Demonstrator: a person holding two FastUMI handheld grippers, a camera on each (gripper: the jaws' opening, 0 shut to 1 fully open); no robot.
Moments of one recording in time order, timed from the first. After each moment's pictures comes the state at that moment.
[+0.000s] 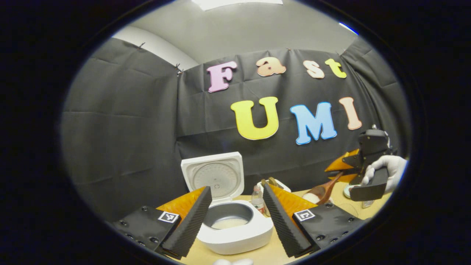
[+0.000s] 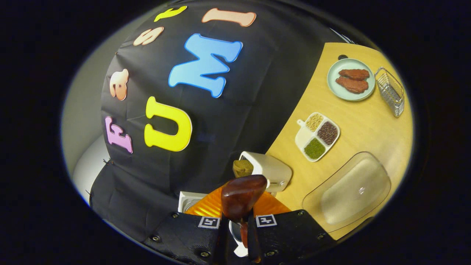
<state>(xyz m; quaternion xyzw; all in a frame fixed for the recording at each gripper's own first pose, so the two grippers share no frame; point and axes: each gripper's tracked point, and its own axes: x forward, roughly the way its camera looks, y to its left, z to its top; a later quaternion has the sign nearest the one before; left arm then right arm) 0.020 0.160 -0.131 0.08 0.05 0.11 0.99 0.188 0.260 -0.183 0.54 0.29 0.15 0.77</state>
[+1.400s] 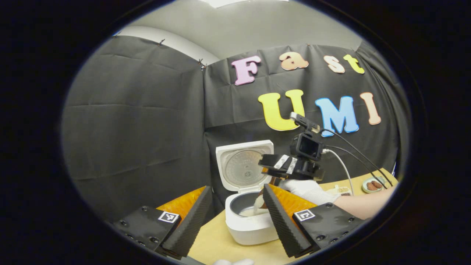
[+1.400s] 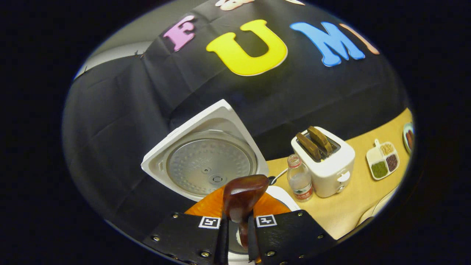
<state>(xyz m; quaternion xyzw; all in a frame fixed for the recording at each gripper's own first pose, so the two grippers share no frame) -0.032 0.215 -0.153 0.07 0.07 0.20 0.98 0.188 0.532 -0.210 0.18 0.23 0.29 0.91</state>
